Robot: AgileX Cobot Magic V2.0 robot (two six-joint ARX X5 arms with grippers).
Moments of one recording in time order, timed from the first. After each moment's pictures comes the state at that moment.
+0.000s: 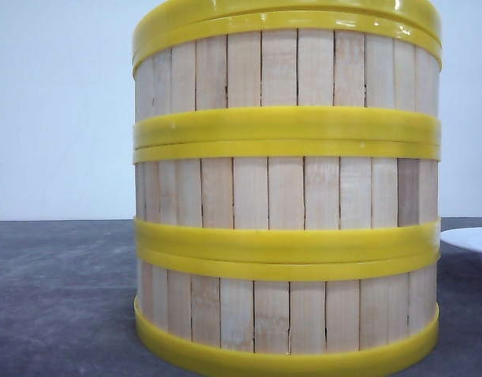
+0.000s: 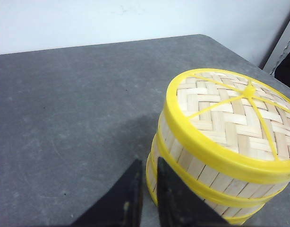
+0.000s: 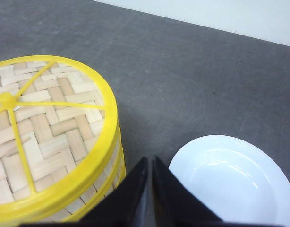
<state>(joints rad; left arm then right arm) -0.38 0.43 0.90 -0.78 0.22 -0.07 0.77 0.68 1.11 -0.98 0.36 0.24</state>
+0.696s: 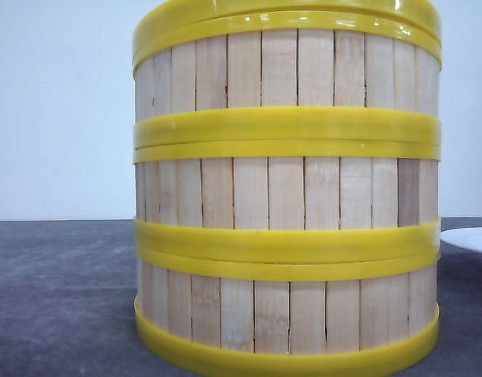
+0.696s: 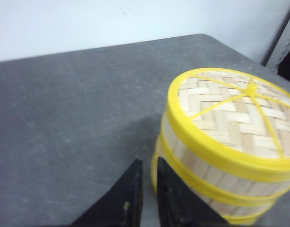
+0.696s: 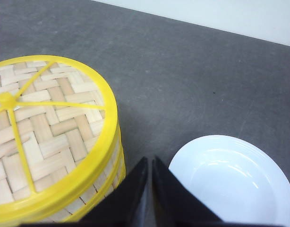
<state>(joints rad) -0.36 0.43 0.89 -0.75 0.18 0.04 0.77 0.68 1.11 -0.98 0.36 0.24</state>
